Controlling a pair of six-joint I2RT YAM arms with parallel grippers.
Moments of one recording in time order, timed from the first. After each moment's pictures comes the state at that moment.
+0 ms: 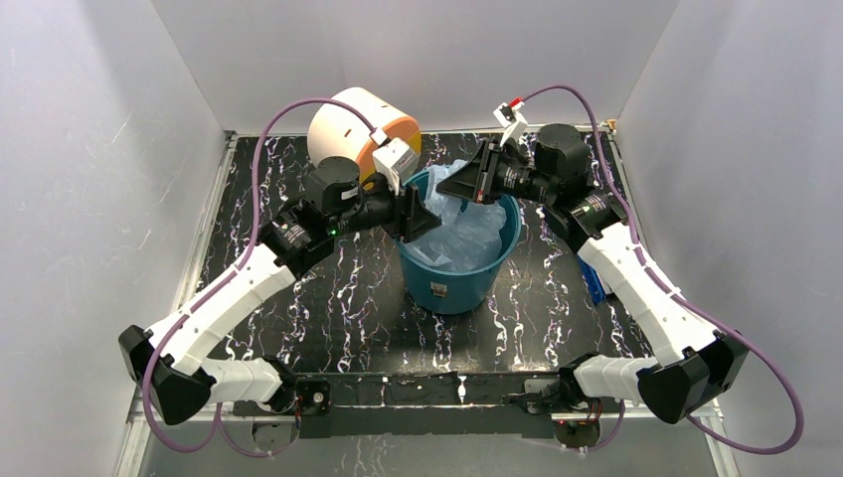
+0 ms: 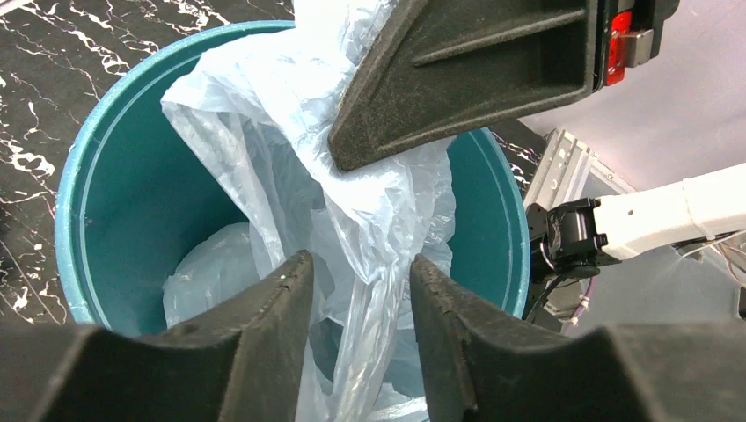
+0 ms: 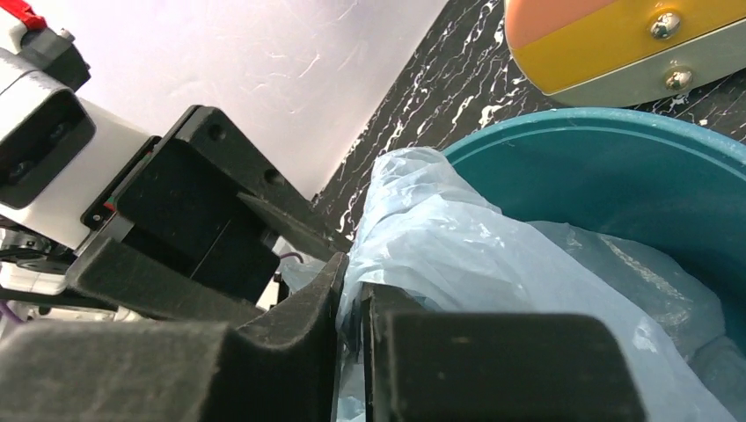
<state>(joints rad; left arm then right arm) -0.75 1.25 1.29 -0.34 0.34 -0.22 0.52 1.24 1.34 -0.30 -0.60 0.67</state>
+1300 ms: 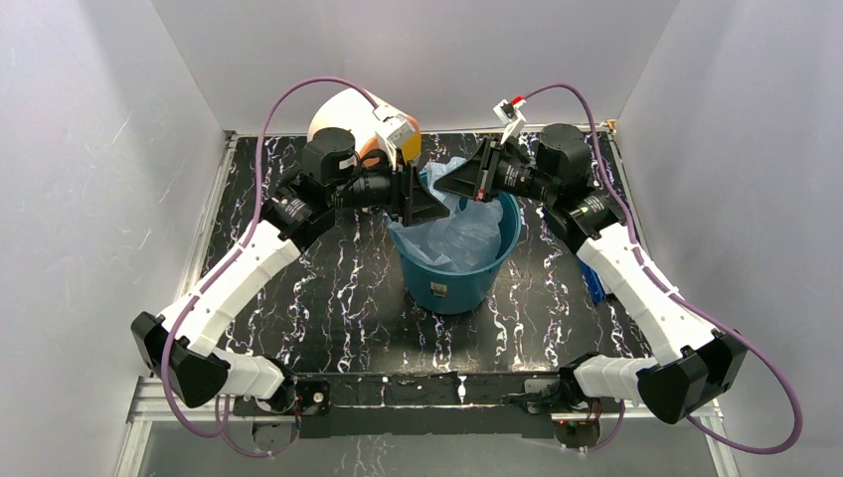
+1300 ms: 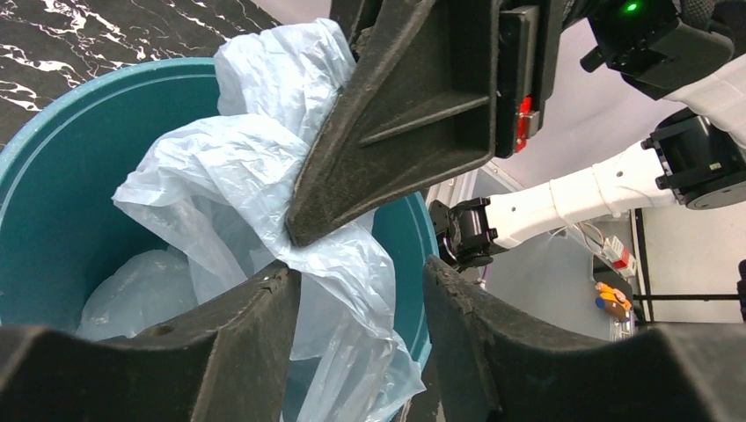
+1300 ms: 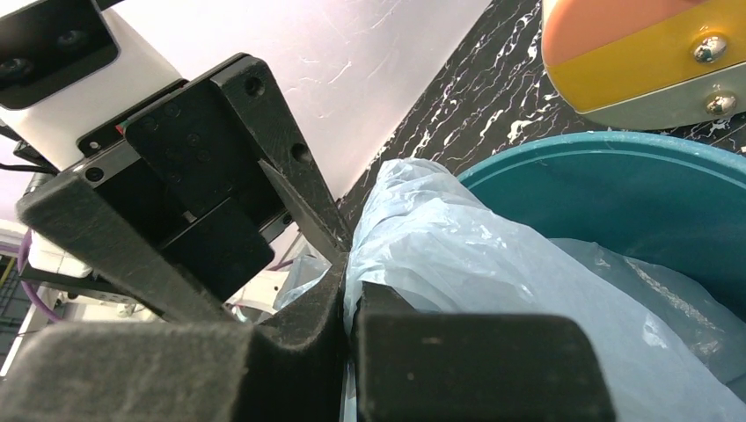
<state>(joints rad) -0.66 1.35 1.45 -0.37 0.64 -0.34 0.52 1.24 1.31 -0.19 -0.66 0.72</state>
